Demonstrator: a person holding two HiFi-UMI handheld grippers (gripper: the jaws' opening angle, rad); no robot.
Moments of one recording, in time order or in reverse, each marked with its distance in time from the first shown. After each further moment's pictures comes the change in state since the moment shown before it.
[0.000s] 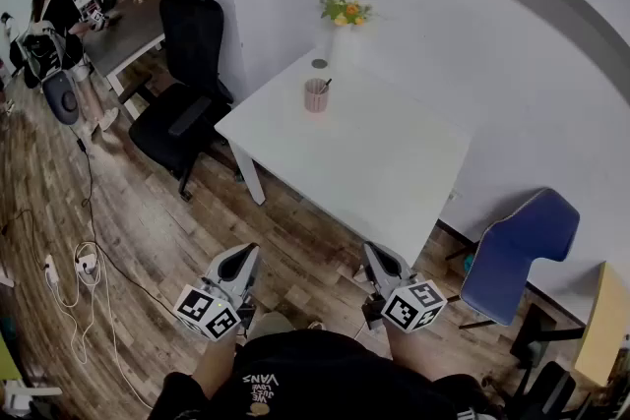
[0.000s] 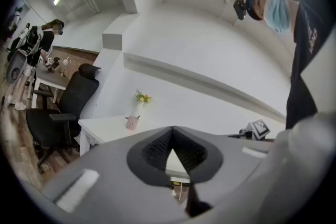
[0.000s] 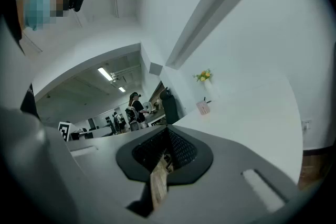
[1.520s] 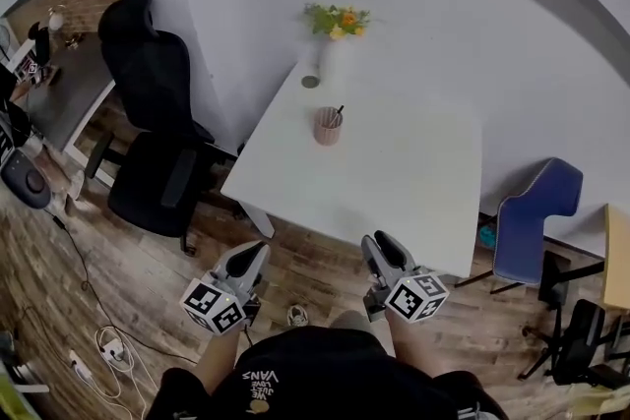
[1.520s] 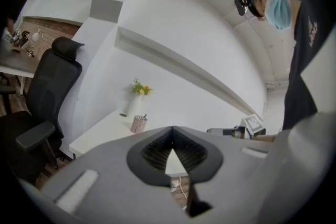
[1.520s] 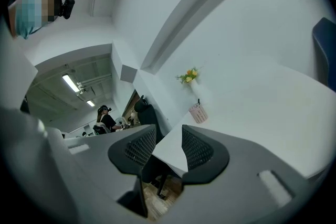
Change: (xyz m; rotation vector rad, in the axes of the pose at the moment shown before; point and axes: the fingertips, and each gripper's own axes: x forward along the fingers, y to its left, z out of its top) left arm 0.117 0.229 0.054 -0.011 0.173 -0.319; right arm 0.217 0.001 0.008 0.121 -0.152 -0.300
